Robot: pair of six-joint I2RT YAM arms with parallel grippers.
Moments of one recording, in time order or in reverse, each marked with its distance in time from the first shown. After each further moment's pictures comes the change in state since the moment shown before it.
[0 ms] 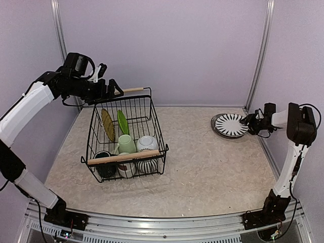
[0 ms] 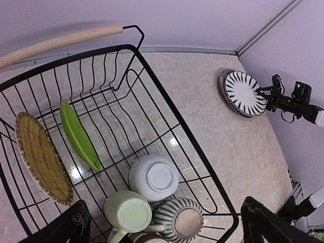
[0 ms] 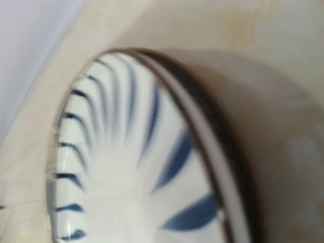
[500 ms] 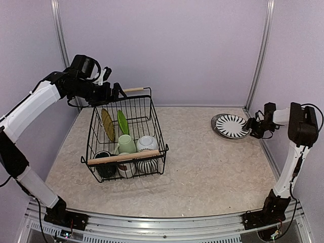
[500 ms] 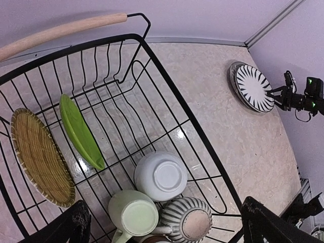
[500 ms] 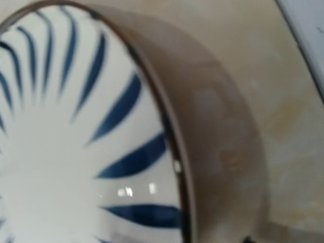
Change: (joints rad) left arm -0.017 0.060 0.013 -0.007 -0.032 0.014; right arm 0.004 -0.039 0.031 -0.270 0.200 -0.274
